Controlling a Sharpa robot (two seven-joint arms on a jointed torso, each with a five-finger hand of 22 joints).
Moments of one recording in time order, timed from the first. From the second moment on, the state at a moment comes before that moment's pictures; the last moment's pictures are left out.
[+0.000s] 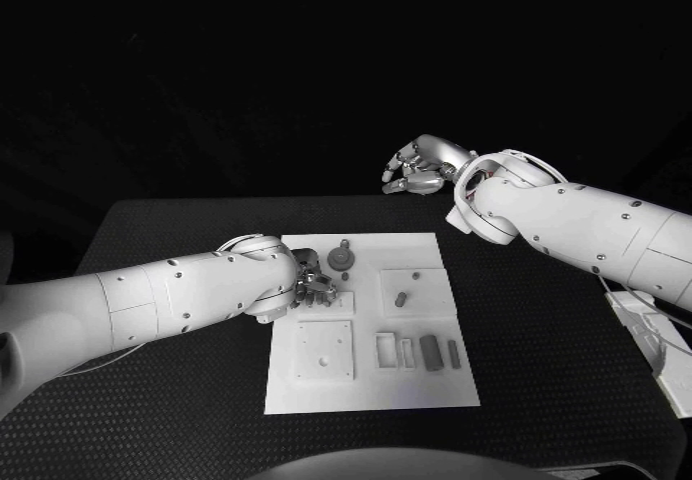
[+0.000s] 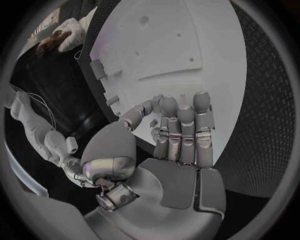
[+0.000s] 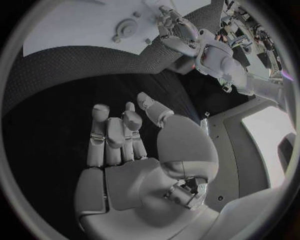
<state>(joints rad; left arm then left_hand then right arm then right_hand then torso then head) 1.25 -0.53 -0.24 1.28 -1.03 -0.03 -0.54 0.83 0.00 0.63 -0.26 0.47 1.17 0.06 0.35 1.06 1.27 -0.04 0.77 0.72 1.14 -0.10 1.14 0.85 0.02 1.24 -0.19 0.51 1.31 1.29 -0.60 0.01 1.19 -1.20 -0.27 0.01 1.04 -0.08 0.59 -0.27 0.07 0.98 0.09 0.32 0.56 1.22 0.00 1.05 1.17 1.17 -0.11 1.46 1.03 0.25 1.09 -0.01 0.93 1.31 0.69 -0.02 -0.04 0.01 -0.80</state>
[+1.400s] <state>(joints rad) 1.24 -0.54 -0.24 1.28 -1.03 -0.02 -0.52 0.81 -0.09 0.61 -0.19 0.26 1.19 0.00 0.43 0.99 1.30 -0.10 0.78 0.71 1.14 -0.13 1.16 0.81 0.03 1.25 -0.23 0.52 1.31 1.28 -0.60 0.01 1.18 -1.20 -0.27 0.01 1.03 -0.08 0.59 -0.27 0.07 0.98 0.10 0.31 0.56 1.22 -0.01 1.05 1.17 1.16 -0.11 1.46 1.03 0.25 1.09 0.00 0.93 1.31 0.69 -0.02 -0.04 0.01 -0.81</state>
